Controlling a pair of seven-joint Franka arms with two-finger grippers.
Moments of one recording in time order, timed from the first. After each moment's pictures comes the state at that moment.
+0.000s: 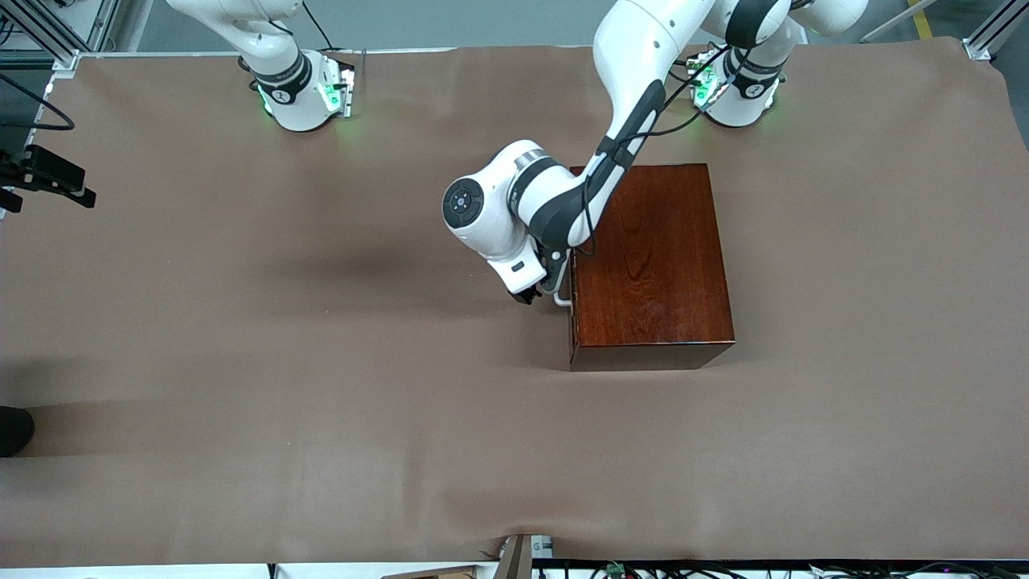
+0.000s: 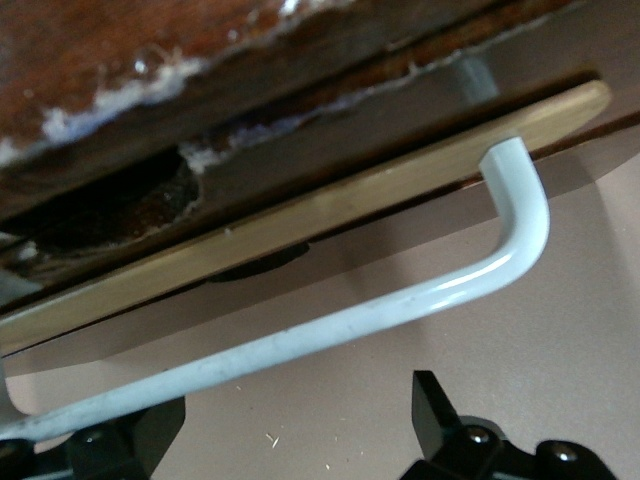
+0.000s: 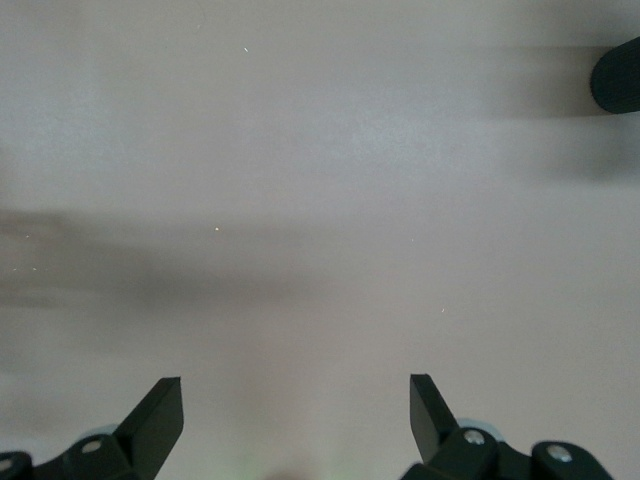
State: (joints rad) left arm -0.92 0.86 0.09 -1.18 0.10 1.74 -2.09; right arm -0.08 0.00 -0.02 -1.51 0.01 1.47 -0.15
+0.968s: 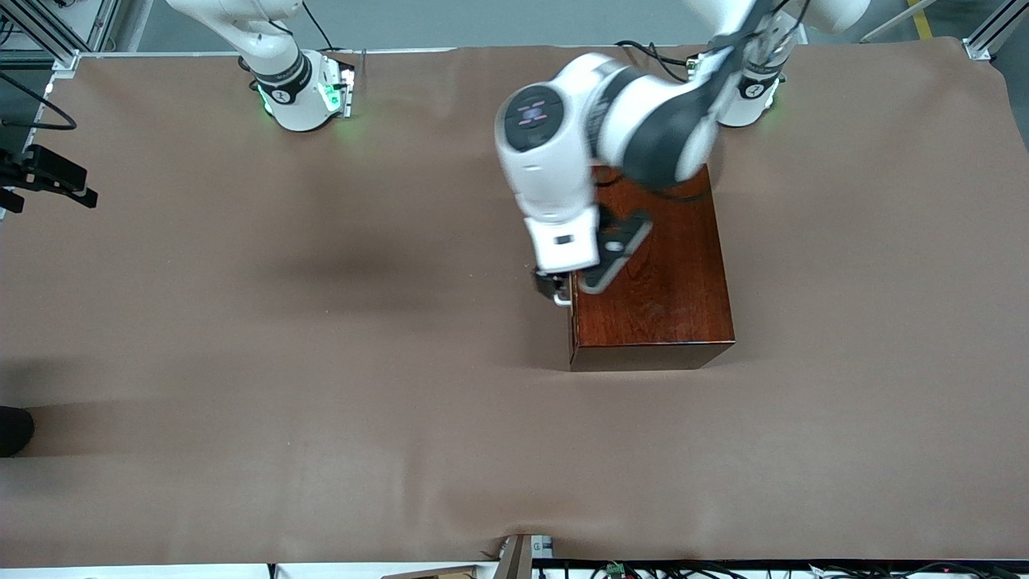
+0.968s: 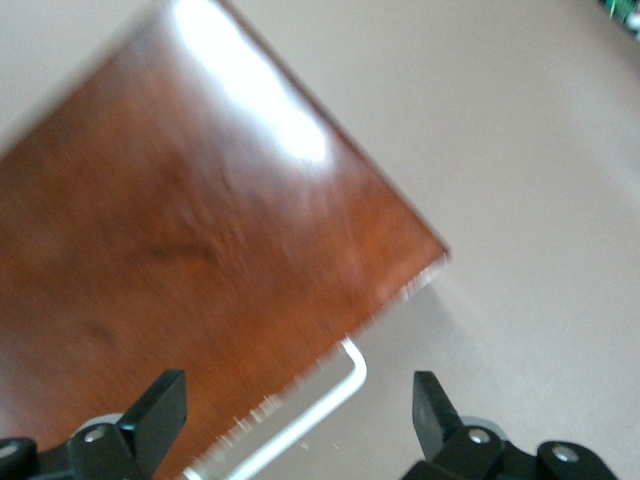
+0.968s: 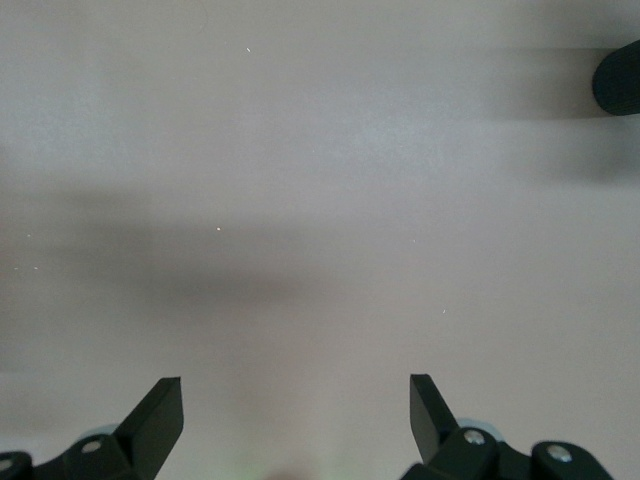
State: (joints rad) left arm -0.77 0.54 0.11 -1.16 0.14 1.63 -1.53; right arm -0.08 0.00 -0.01 -1.51 0.01 1.47 -0.15
